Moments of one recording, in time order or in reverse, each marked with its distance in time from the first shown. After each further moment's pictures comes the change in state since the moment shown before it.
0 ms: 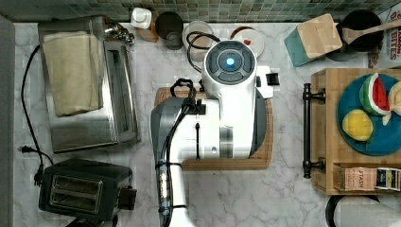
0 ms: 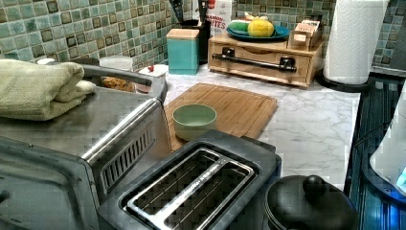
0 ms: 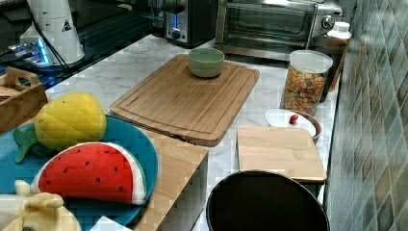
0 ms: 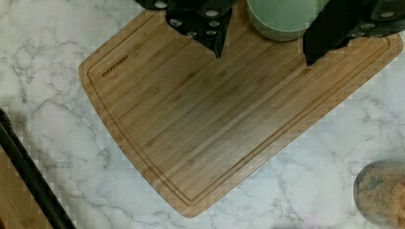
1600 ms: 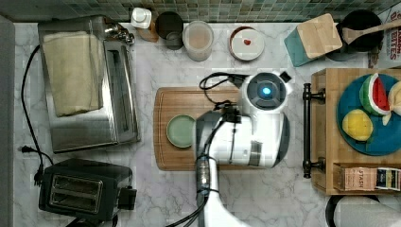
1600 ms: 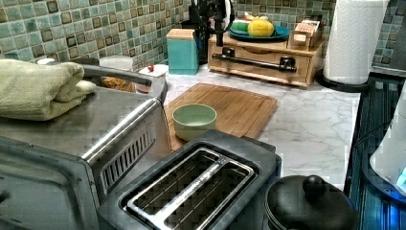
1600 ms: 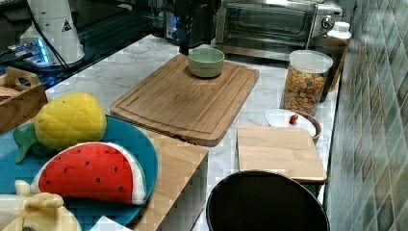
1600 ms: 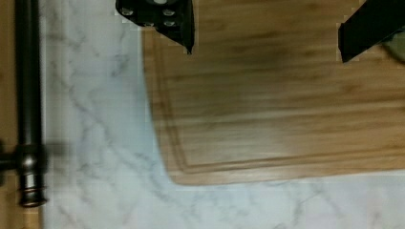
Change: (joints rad) arm -0.074 0.024 -0.084 -0.246 -0.024 0.331 -0.702
